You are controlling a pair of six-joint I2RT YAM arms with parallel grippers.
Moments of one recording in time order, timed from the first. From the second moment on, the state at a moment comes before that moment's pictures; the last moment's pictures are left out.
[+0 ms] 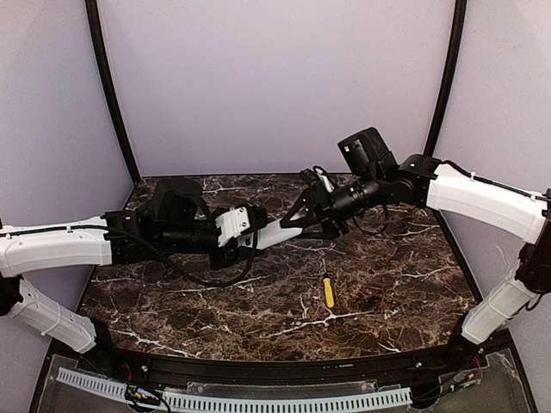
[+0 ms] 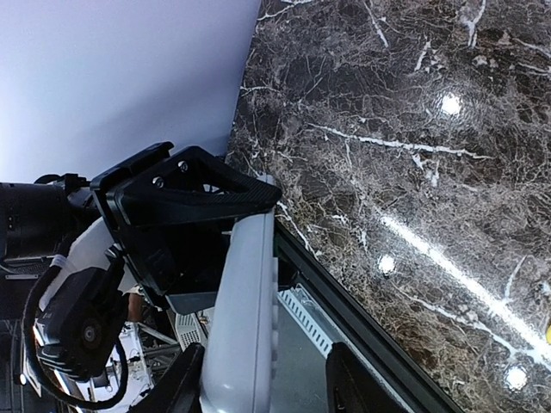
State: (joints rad) left arm -0.96 1.28 0.95 -0.15 0.14 0.51; right arm 0.84 1.51 1.37 -0.55 -0.66 0.87
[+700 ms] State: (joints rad) left arm -0.99 1.32 0.94 -0.16 0.08 0.54; right arm 0.86 1.51 1.32 -0.50 -0.62 0.88
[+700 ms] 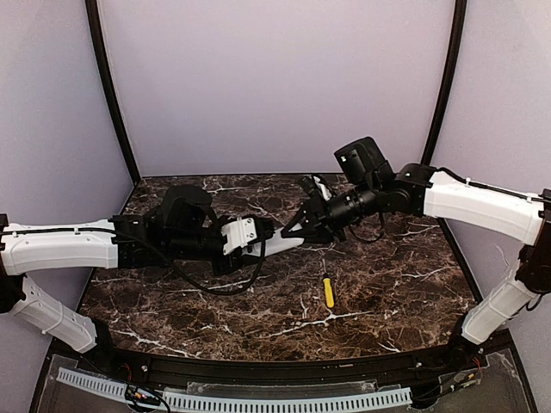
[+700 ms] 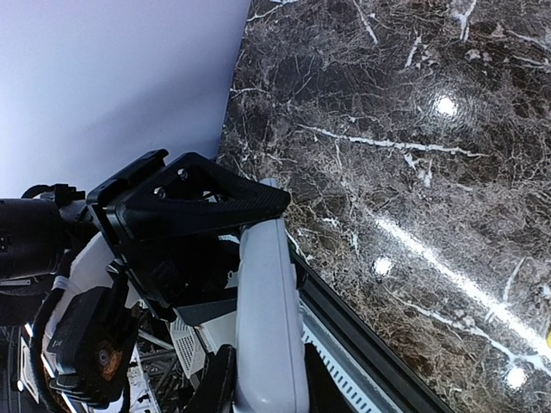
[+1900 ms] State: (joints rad) left arm -0.93 1.31 1.06 -0.20 0.08 0.25; right arm 0.88 0.97 0.80 -0.21 -0.17 0.72
